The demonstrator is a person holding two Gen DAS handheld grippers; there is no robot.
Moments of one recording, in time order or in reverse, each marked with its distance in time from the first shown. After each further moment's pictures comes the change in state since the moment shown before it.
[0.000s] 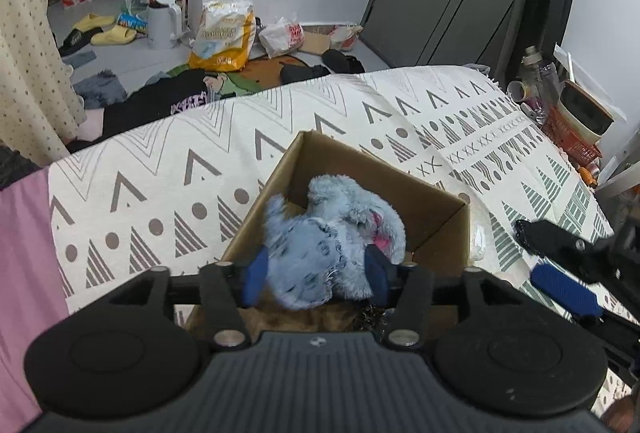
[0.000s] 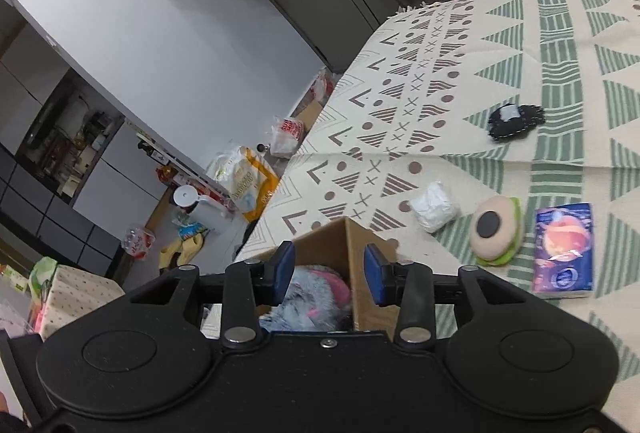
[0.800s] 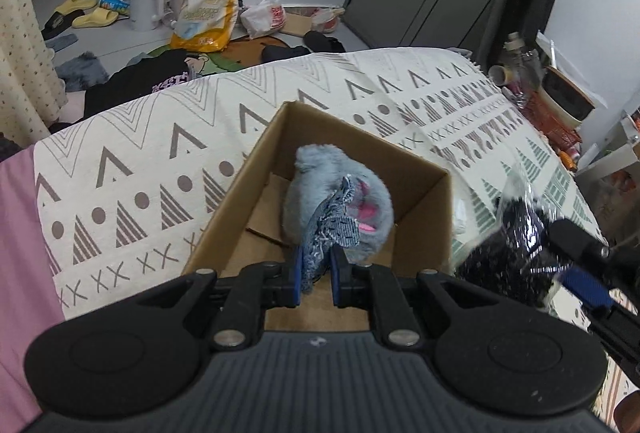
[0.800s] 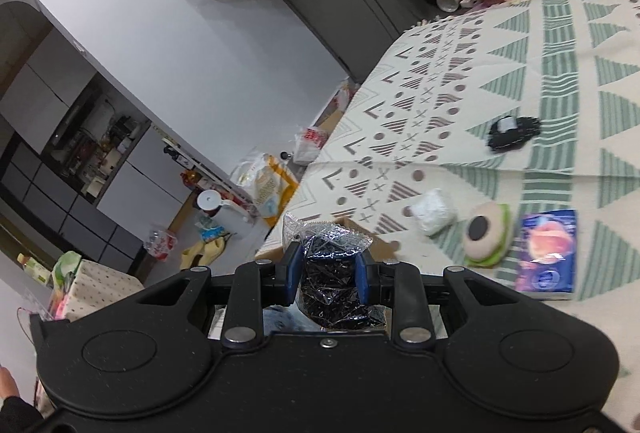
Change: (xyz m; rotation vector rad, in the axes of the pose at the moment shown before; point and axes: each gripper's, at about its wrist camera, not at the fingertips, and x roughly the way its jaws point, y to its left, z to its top) left arm 0.000 0.008 -0.010 -0.009 0.066 -0.076; right arm -0.022 -0.014 -0.003 -0.019 -0.033 0.095
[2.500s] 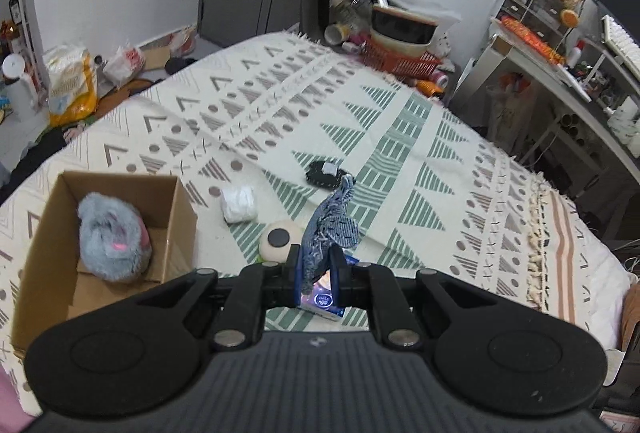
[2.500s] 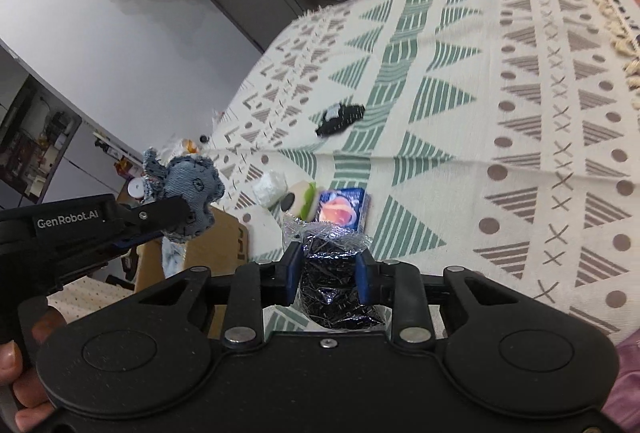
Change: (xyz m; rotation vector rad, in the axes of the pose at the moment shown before) left arm -0.051 -0.186 -0.033 0.379 0.011 -0.195; right arm -0.100 -0.111 0.011 0.059 0.080 -0.209
